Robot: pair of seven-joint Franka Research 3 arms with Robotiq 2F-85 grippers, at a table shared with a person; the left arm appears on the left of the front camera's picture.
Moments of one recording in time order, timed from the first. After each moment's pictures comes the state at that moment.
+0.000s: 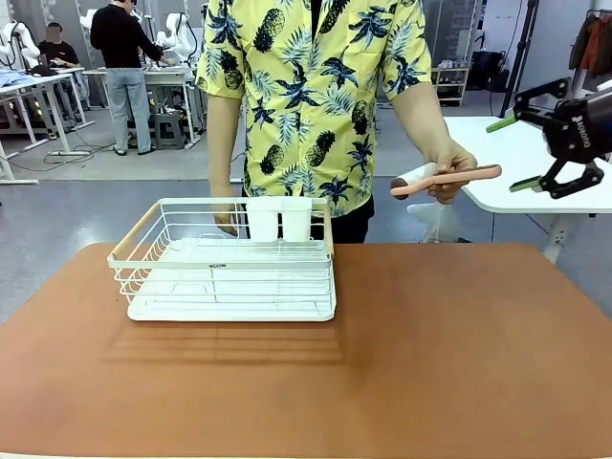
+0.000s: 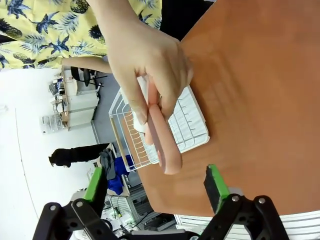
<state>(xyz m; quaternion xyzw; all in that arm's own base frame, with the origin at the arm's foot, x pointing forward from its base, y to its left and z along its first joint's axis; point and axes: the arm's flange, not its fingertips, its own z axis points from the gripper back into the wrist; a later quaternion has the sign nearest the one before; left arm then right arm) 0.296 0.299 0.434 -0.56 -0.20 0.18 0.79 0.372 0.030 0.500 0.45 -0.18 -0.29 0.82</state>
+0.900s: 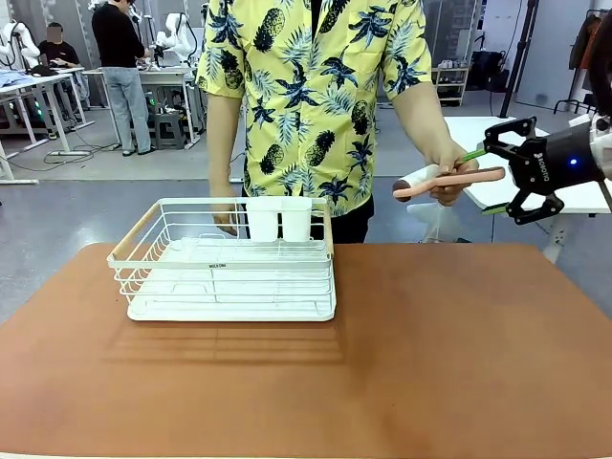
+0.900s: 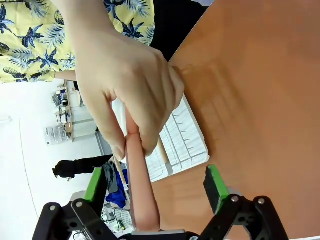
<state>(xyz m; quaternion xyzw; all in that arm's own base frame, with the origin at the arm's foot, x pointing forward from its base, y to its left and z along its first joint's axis) 0.296 0.299 0.434 -0.56 -0.20 0.18 0.79 0.394 0.049 0.447 0.46 -0.20 -0.31 0.81</state>
